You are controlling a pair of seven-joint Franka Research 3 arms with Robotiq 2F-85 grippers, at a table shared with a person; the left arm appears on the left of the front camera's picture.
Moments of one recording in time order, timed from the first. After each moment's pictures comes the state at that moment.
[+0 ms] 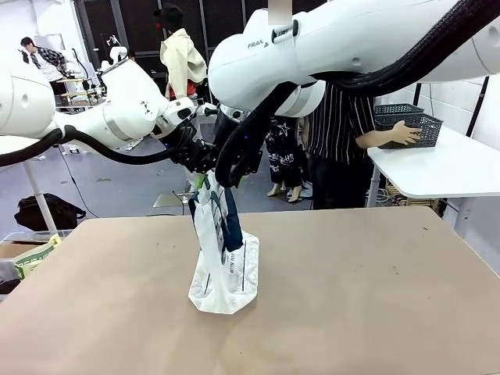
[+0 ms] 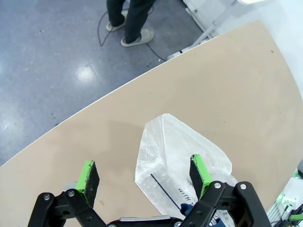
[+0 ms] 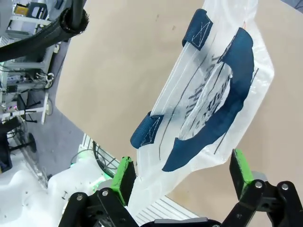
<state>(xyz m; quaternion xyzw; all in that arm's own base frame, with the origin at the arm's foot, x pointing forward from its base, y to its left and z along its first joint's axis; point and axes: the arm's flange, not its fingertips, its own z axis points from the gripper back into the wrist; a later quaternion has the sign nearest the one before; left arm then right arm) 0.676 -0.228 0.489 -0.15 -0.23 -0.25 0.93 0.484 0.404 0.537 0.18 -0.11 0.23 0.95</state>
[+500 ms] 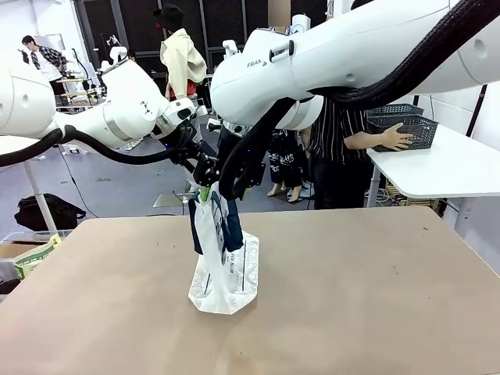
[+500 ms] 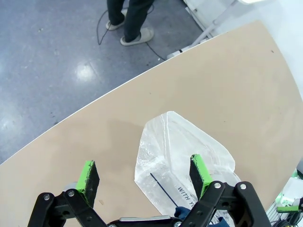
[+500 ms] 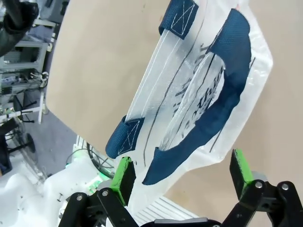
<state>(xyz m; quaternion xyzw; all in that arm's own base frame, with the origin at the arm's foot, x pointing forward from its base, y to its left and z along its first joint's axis) 0.676 -0.228 0.488 -0.16 -0.22 -0.25 0.93 0.490 0.403 0.507 0.17 -0.09 0.22 0.96</state>
